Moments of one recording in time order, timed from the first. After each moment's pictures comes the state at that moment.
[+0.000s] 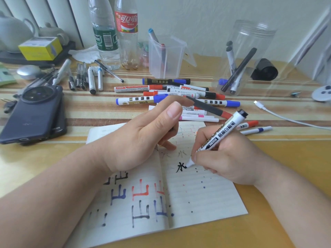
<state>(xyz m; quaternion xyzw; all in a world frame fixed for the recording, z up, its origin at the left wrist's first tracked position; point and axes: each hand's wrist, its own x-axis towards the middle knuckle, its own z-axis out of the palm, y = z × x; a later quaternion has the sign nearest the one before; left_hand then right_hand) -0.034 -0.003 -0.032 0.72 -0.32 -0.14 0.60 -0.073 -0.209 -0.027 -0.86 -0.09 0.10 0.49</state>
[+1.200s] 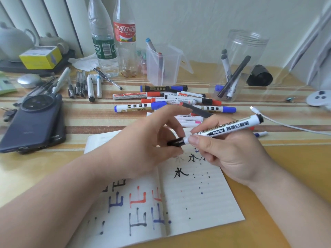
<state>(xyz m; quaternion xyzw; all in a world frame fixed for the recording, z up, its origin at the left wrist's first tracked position) -0.031 -0.002 -0.031 0.79 -0.34 -0.06 0.51 -0.069 -0.210 -0.029 -0.71 -0.09 0.02 0.69</state>
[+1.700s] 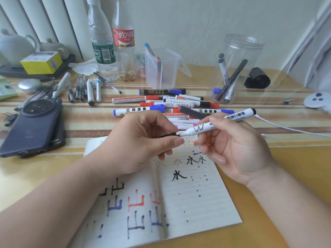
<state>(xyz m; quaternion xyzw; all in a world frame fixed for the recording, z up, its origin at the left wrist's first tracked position) -0.030 -0.007 -0.028 0.70 -0.25 -0.06 0.66 -0.061 -0.215 -0.025 -0.58 -0.03 0.02 0.81</state>
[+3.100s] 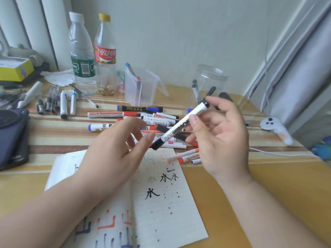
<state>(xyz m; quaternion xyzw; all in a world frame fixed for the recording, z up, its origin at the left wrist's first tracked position) -0.031 -0.013 -0.032 0.84 -0.22 0.19 0.45 -0.056 -0.215 0.003 -0.73 -0.11 -0.34 0.59</state>
